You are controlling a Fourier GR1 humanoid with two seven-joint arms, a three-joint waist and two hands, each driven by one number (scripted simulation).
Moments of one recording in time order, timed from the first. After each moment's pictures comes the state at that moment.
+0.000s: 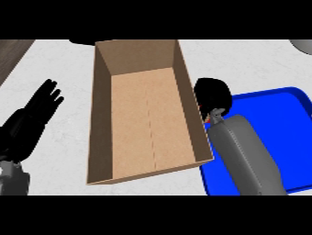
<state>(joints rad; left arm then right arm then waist) -0.11 0.19 0.15 -1.67 0.20 -0.15 0.34 -0.62 -0.03 0.18 -1.13 1.08 0.30 0.56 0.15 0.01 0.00</state>
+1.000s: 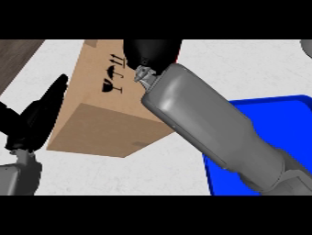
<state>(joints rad) -0.18 0.18 0.12 -1.59 0.17 -0.15 0.35 -1.24 -0.02 0.45 -1.10 1.09 0.13 1.18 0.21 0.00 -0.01</state>
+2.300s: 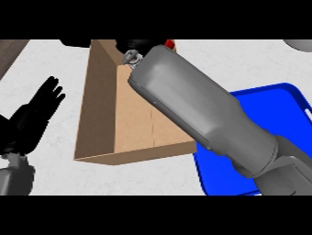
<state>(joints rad) -0.15 0.19 0.16 -1.58 0.18 -0.14 0.30 -1.40 -0.02 0.51 -0.83 0.98 0.03 1.25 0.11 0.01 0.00</state>
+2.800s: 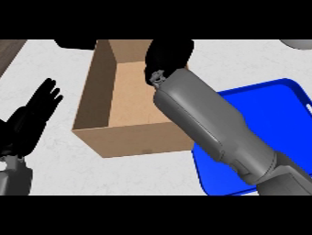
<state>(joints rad) -0.14 0.19 0.17 -1.59 0.18 -0.14 0.30 -1.19 -0.02 0.50 -0.84 0.84 -0.07 1.24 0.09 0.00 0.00</state>
